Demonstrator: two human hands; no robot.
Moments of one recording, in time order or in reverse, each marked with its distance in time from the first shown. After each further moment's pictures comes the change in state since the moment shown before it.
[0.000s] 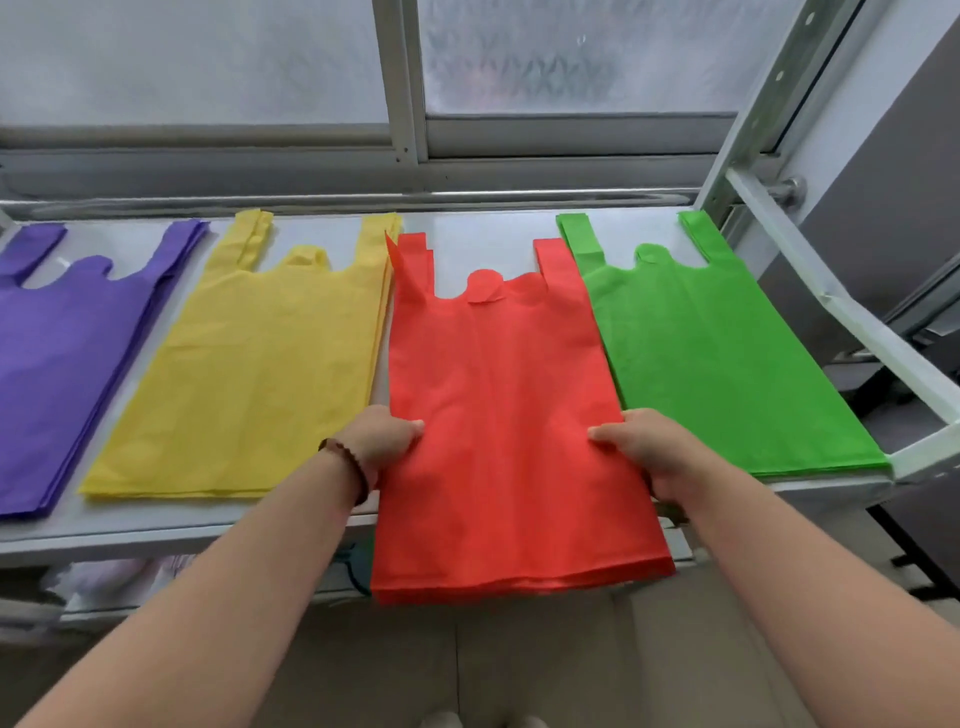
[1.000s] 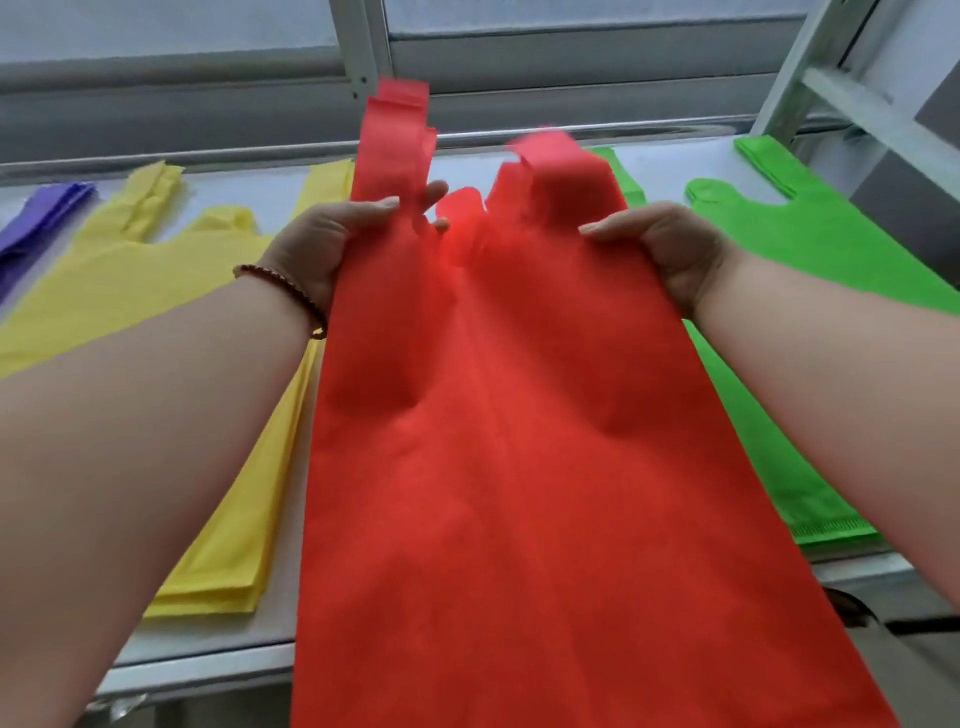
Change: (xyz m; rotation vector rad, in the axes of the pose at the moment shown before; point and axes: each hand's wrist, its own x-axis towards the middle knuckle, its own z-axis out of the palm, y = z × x) left_hand 0.136 0.098 -0.019 -0.560 -0.549 0.444; right_hand 0.143 -0.098 -0.018 0.258 -0.416 -0.299
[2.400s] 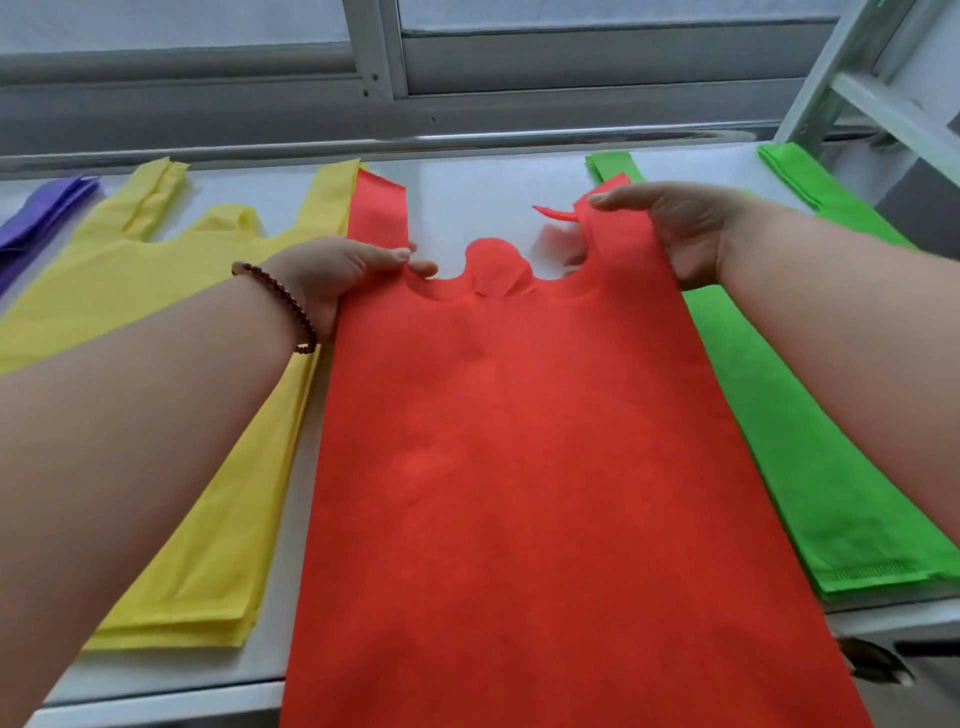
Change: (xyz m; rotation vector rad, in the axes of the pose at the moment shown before) left_hand 0.009 -0.002 -0.016 0.298 0.223 -0.246; right_hand 0.032 -0.027 -0.020 -0.091 0.069 0.182
